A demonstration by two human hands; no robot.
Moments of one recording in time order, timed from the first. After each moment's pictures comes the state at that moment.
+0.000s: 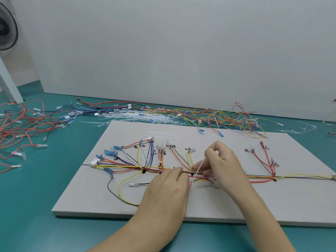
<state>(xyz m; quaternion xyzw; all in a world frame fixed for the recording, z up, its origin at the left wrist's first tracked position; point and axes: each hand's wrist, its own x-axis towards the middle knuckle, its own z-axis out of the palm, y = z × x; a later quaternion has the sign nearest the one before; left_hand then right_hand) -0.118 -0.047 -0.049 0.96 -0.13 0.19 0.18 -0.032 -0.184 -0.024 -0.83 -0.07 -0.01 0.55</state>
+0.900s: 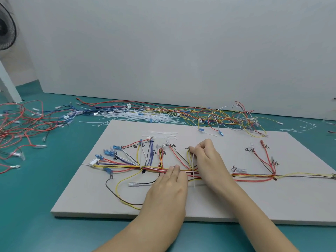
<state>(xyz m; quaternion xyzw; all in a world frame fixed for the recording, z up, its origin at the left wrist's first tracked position) -0.116 -0.054 -0.045 0.99 -0.10 0.10 0.07 -0.020 -0.160 -0.035 -0.86 -0.08 -0.03 0.50</state>
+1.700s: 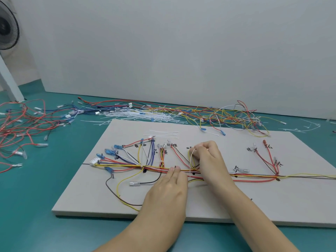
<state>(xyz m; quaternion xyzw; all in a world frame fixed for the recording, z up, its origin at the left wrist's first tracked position) -0.125 -0.054 -0.041 0.99 -0.08 0.11 0.04 -0.020 -0.154 -0.043 -0.77 -0.03 -0.01 0.63</state>
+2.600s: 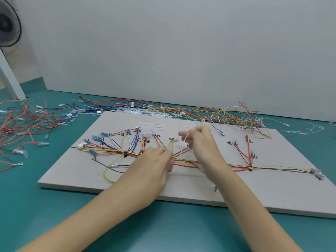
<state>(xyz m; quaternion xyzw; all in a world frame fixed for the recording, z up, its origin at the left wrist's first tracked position) -0.086 0.004 -0.030 0.96 -0.13 0.14 0.20 0.005 -0.129 -0.017 -0.74 -0.07 0.03 0.66</state>
